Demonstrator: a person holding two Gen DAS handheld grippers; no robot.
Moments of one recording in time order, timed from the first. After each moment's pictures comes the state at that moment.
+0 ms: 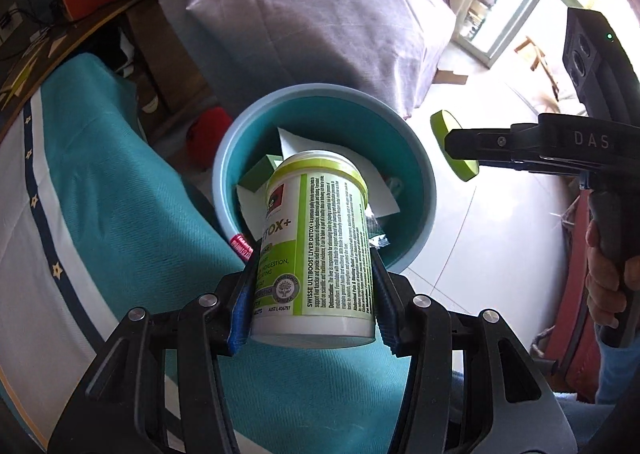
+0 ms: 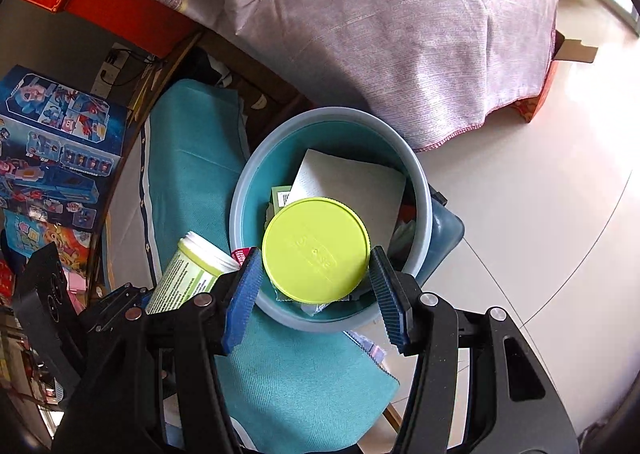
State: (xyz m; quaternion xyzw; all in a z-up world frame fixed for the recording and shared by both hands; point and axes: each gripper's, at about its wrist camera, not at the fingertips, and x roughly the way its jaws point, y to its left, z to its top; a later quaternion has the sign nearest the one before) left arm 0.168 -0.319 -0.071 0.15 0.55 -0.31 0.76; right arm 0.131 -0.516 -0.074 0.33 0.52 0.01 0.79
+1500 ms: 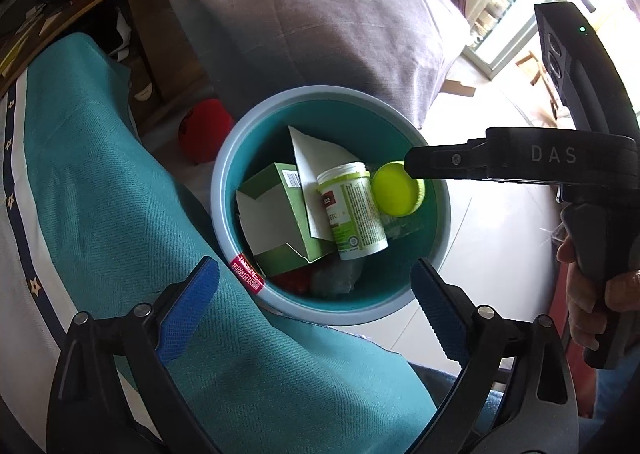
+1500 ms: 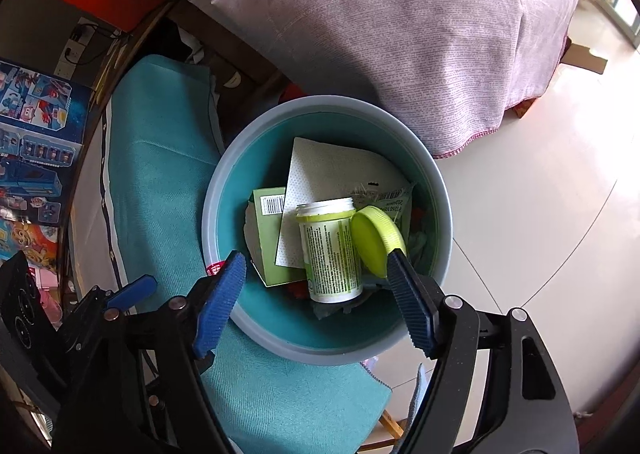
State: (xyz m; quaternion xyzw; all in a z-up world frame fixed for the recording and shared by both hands) left arm 0.197 -0.315 -0.082 0.11 0.57 -0.31 0.75; right arm 0.181 -0.493 -0.097 0.29 0.58 -0.02 0.76
